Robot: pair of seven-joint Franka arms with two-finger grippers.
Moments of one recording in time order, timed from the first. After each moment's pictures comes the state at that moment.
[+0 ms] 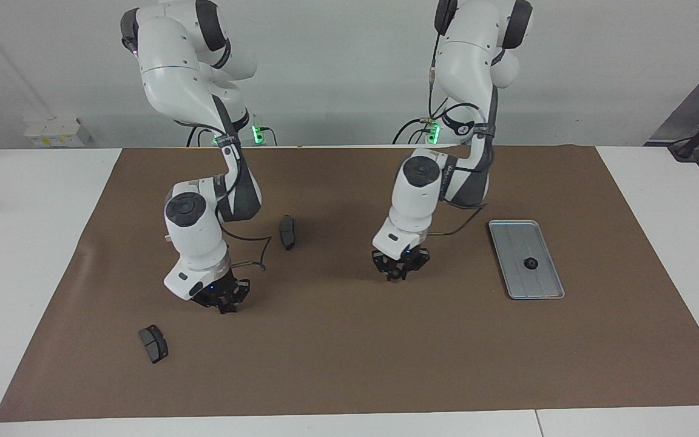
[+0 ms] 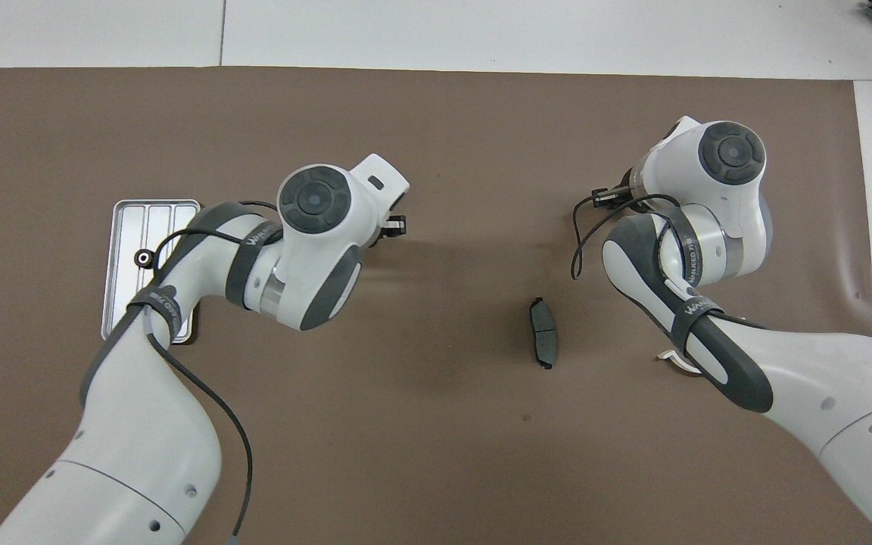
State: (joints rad) left arm -0.53 0.48 0.08 -1.67 -0.02 2.31 -0.48; right arm 0.01 0.54 0.12 -1.71 -0.14 2.40 0.08
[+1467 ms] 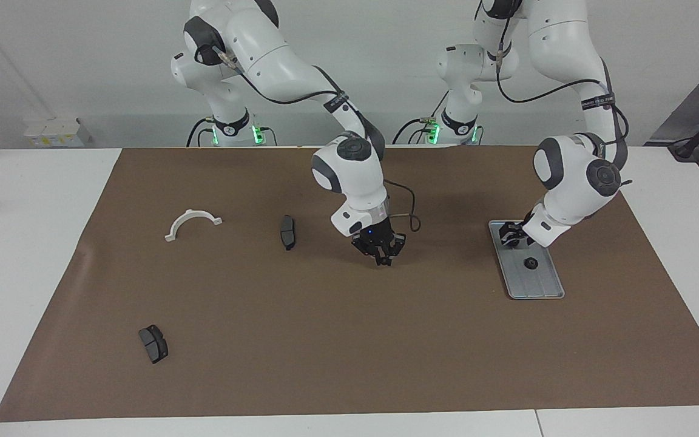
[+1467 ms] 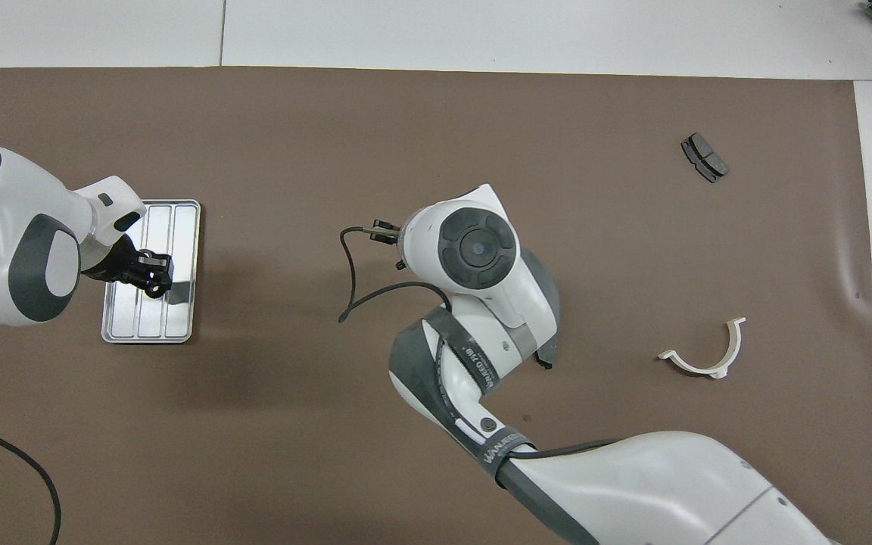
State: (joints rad) left arm -0.07 0.25 0.06 -1.98 -0.06 2.08 0.13; right arm 0.51 0.61 0.16 -1.63 -0.07 2.57 0.94
